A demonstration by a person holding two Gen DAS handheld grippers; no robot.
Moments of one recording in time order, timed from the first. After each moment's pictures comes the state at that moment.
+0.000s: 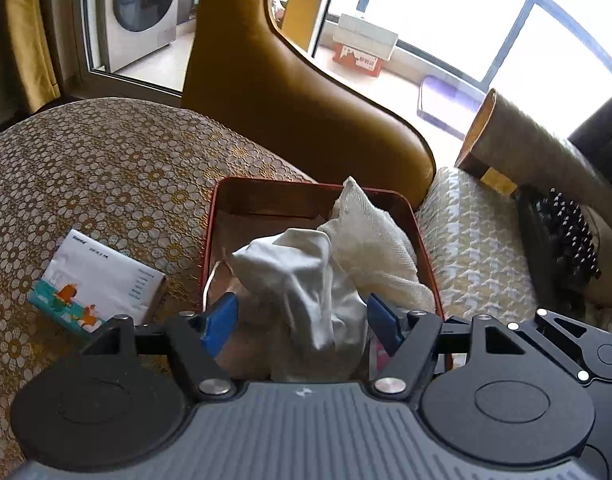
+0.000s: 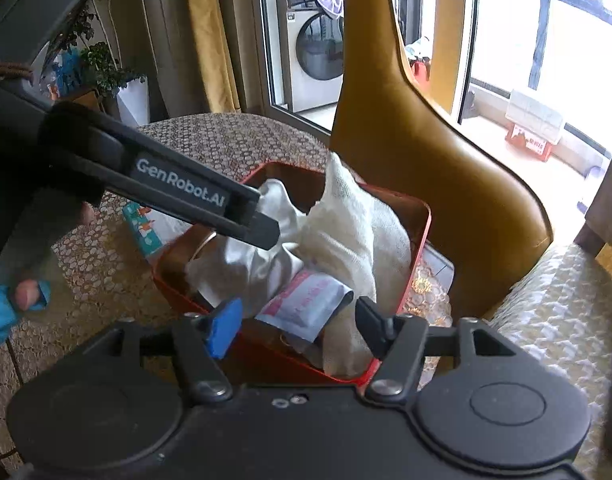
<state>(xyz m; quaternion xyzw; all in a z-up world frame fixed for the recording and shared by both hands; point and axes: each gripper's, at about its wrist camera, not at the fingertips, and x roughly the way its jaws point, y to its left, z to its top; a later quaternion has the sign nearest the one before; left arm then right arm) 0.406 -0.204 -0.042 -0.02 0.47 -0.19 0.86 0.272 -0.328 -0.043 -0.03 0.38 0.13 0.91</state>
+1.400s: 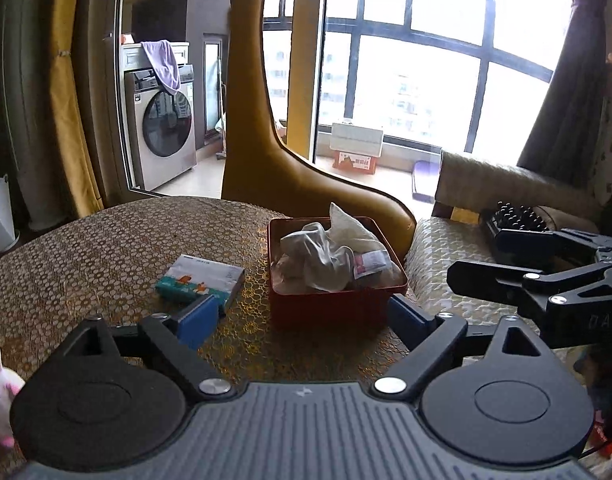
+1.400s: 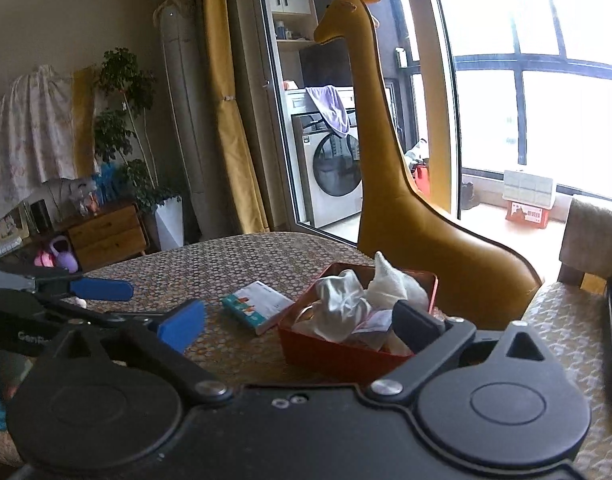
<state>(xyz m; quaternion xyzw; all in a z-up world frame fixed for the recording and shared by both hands) 0.173 -0.116 0.022 0.03 0.28 -0.19 0.94 0.122 -0.312 0.018 0.05 0.21 0.15 0.97</state>
